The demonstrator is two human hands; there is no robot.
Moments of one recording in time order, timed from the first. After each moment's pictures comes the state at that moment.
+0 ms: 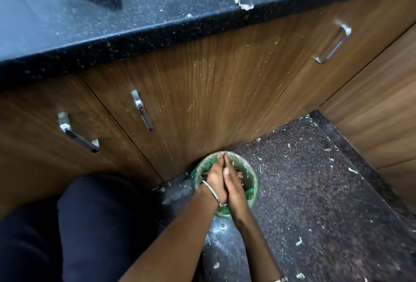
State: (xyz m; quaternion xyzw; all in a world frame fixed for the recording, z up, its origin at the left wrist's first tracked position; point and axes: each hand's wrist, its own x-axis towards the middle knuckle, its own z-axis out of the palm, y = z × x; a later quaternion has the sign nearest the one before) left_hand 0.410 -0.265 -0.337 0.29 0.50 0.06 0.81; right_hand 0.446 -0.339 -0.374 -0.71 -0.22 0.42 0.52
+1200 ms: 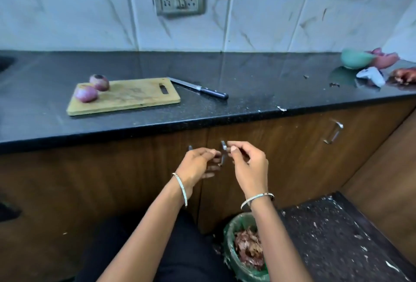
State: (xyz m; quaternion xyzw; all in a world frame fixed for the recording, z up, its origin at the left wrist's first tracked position) left_hand 0.202 -0.209 -0.097 0.53 0.41 0.30 0.68; right_hand 0.325 -0.274 -0.105 -0.68 -0.43 0.10 0.58
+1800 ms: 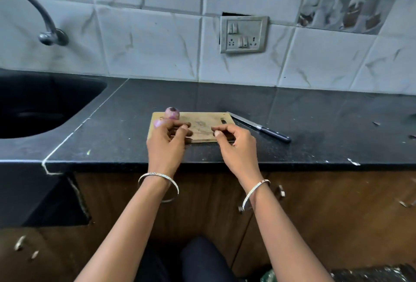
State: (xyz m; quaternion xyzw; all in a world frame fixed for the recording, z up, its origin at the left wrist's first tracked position) left_hand 0.044 -0.136 0.006 0.52 0.47 0.60 0.40; right_hand 0.203 -0.149 -0.002 -0.58 -0.60 0.13 0.54
